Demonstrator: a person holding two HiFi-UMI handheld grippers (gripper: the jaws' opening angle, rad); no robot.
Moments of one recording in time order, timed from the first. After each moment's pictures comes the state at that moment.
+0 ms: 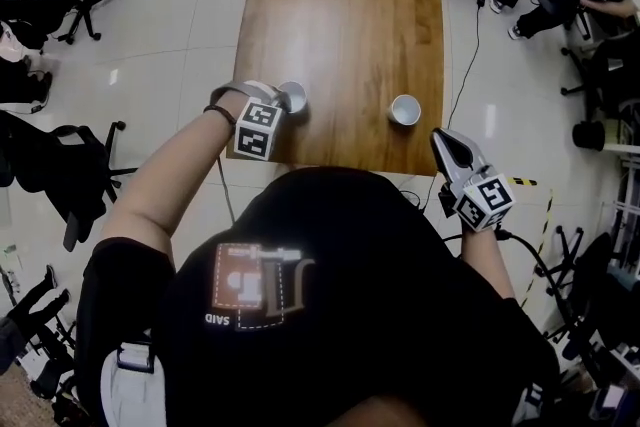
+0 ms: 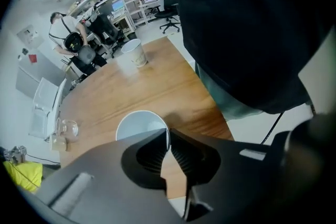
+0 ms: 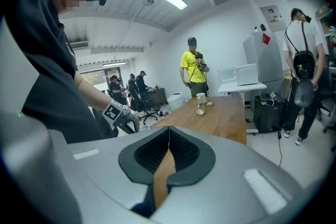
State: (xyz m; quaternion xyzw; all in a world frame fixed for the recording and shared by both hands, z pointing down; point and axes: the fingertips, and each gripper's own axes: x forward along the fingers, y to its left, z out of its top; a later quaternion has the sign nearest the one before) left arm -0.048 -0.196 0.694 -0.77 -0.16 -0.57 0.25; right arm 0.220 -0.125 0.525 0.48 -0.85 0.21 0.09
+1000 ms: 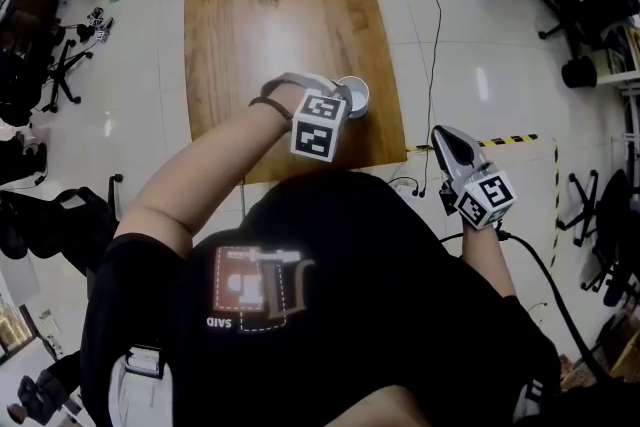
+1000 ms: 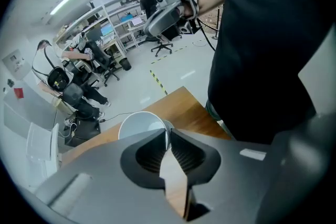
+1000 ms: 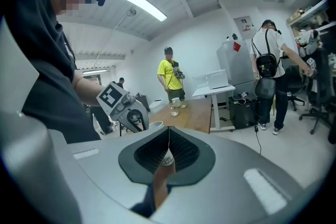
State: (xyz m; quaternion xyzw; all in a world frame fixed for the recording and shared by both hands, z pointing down) left arm 0.206 -0.145 0.620 -0.79 -0.24 -0.49 0.28; right arm 0.333 -0.069 0.526 0.57 -0.79 0.22 0.06
